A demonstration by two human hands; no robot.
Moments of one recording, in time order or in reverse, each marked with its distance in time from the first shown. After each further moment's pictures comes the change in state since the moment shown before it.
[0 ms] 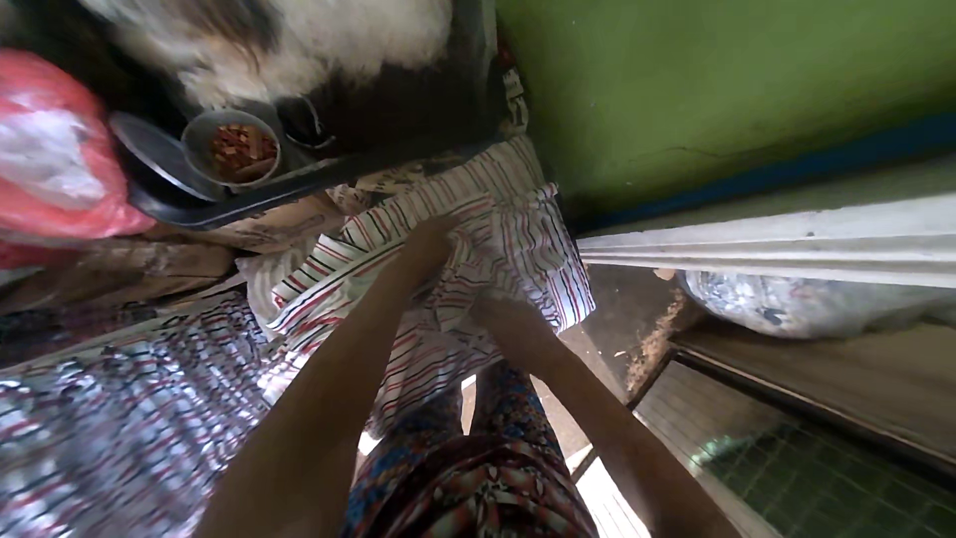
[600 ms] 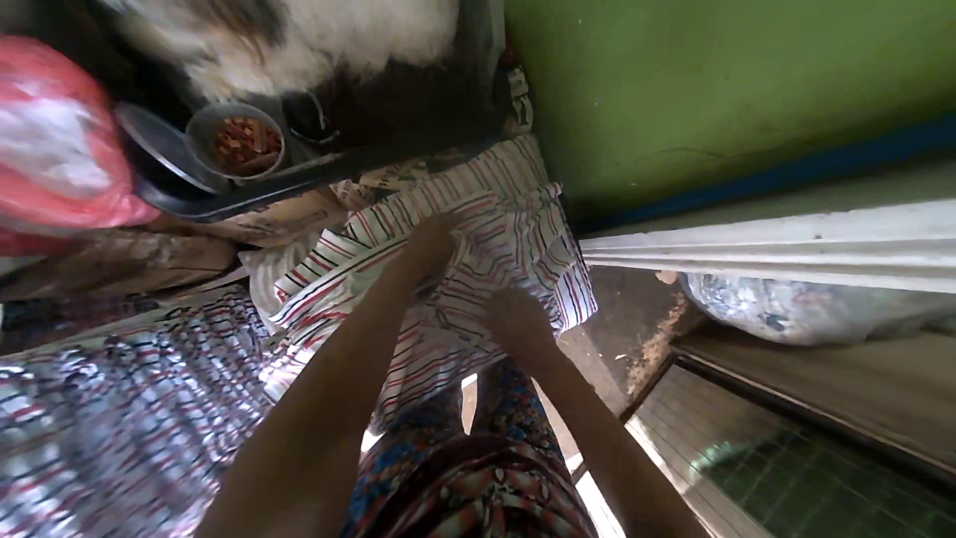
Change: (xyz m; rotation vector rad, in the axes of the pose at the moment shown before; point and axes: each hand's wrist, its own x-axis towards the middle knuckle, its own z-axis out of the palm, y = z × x) left_hand -0.001 0.007 -0.003 -0.028 -0.018 -0.055; right_hand 0.001 0.005 0.026 -0.035 0.265 0.132
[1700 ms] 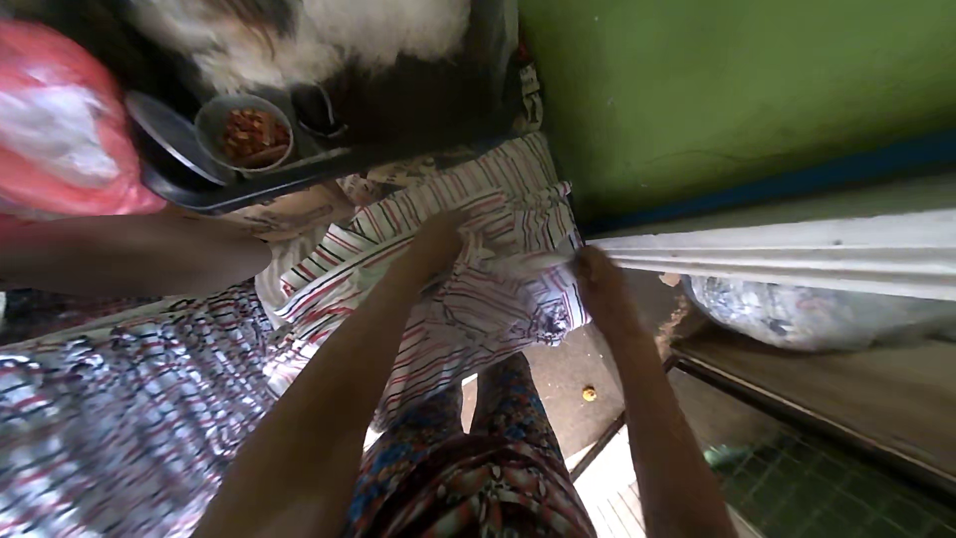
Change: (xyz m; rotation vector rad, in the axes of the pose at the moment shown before) left_hand -0.001 -0.001 0.002 -0.017 0.009 0.000; right_hand 0.007 0.036 -0.094 0.143 0.046 0.415
